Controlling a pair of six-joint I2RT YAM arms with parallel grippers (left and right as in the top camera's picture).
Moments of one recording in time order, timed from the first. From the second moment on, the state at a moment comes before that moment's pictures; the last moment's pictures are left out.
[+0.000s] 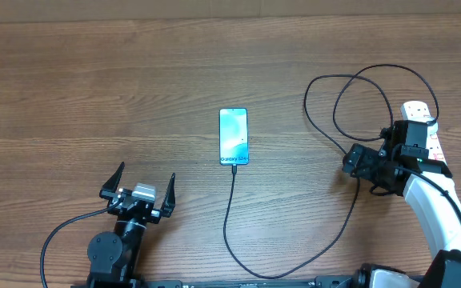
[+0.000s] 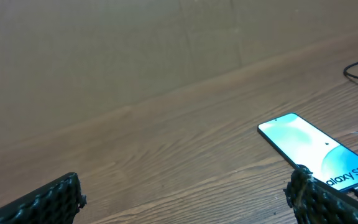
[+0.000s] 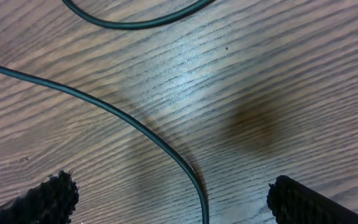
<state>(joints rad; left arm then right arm) -0.10 0.02 0.01 -0.07 0.08 0.25 -0.19 1.37 0.73 -0.59 -0.10 0.24</state>
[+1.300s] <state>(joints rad) -0.10 0.02 0.01 -0.07 0.08 0.25 -0.19 1.12 0.27 0.06 -0.17 0.23</state>
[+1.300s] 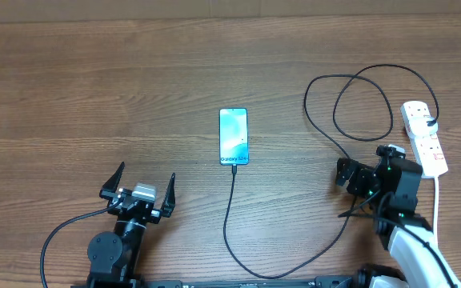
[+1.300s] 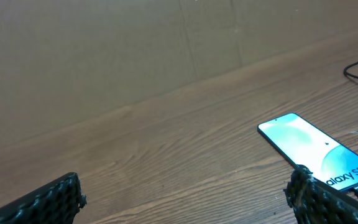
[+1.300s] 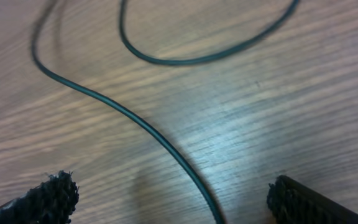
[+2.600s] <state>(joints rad) -0.10 0.02 0.01 -0.07 0.08 0.25 -0.11 0.89 0.04 0.39 -0.20 0.23</state>
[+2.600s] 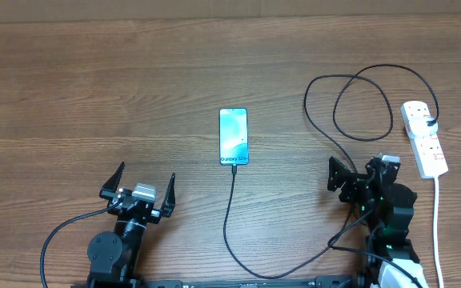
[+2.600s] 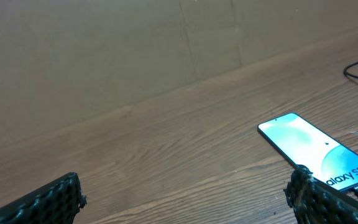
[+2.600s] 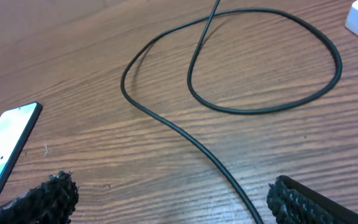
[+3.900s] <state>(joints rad) -0.10 0.02 0.01 -0.07 0.08 0.25 -0.11 0.80 0.02 0.06 -0.15 0.23</state>
